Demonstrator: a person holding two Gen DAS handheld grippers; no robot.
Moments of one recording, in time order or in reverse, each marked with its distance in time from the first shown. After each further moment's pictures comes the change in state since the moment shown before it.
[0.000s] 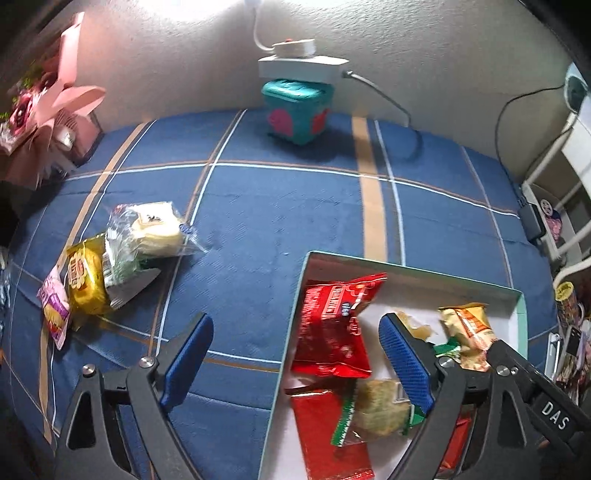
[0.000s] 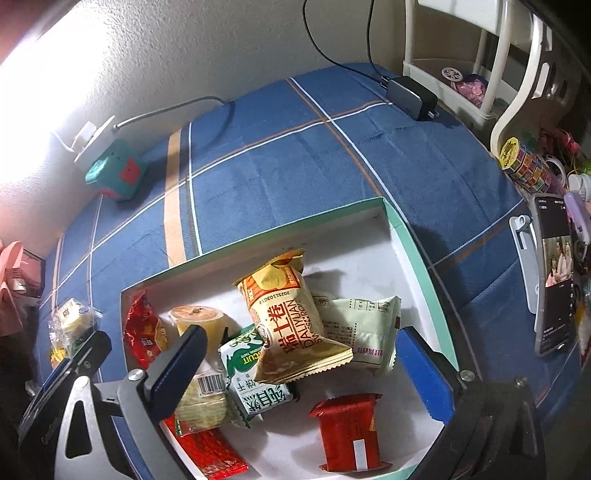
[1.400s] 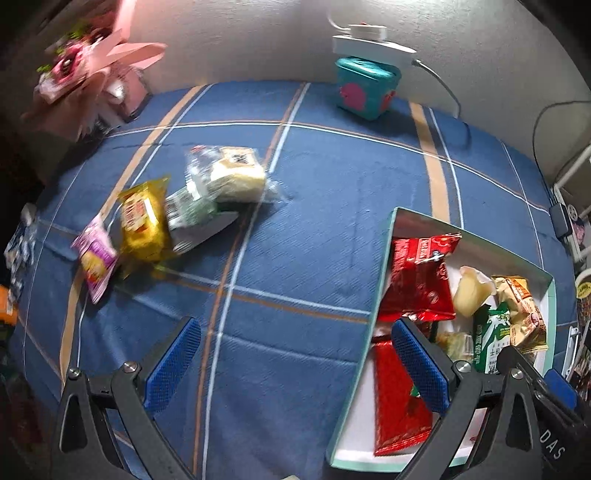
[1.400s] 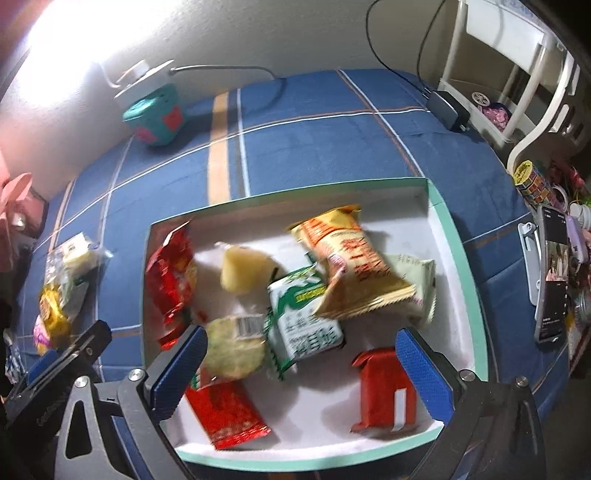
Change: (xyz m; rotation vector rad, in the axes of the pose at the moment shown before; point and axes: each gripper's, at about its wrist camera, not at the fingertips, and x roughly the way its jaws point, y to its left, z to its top) left arm -0.012 0.061 -0.038 -0.079 0.062 0.089; right arm -0.011 0.054 -0.048 -0.154 0.005 -0.040
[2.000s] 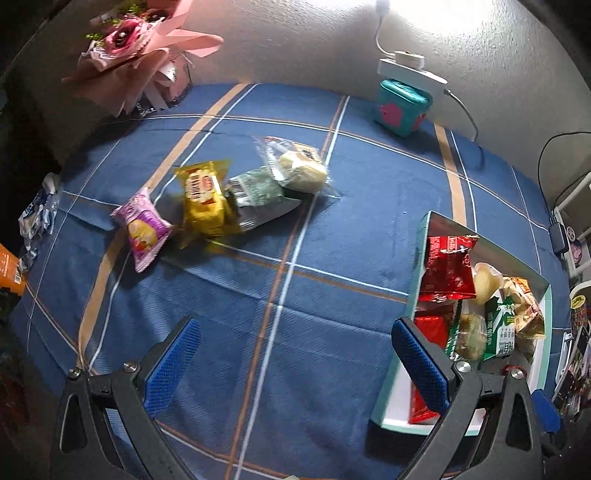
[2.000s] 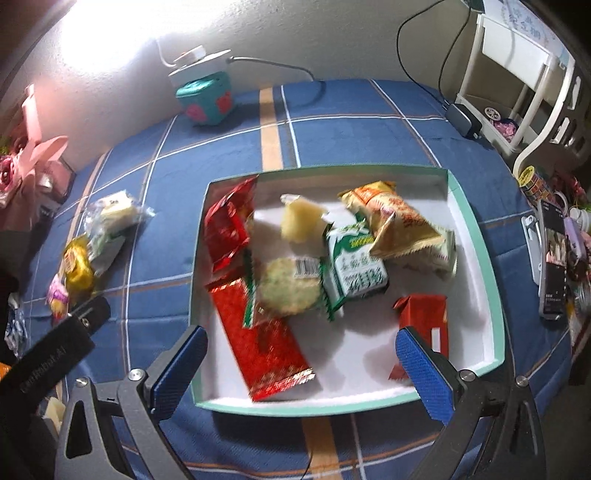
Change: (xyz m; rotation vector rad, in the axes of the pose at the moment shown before) left arm -0.028 0.058 -0.030 -0.080 -0.037 -0.003; right arm -0.031 0.041 -0.050 -0.072 -0.034 0.022
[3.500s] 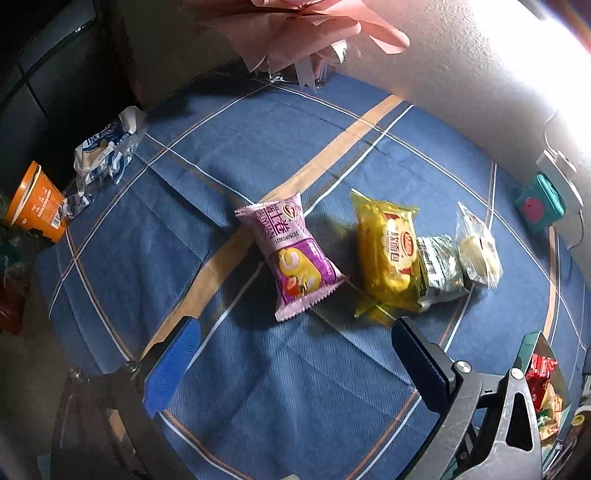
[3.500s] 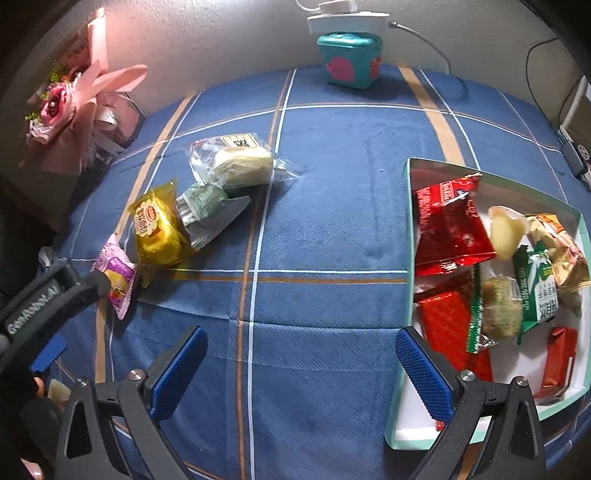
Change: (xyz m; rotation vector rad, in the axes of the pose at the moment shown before) left arm 0.039 0.147 0.047 -0.351 0.032 0.152; right arm 0.050 0.152 0.002 -0.169 0.080 0.169
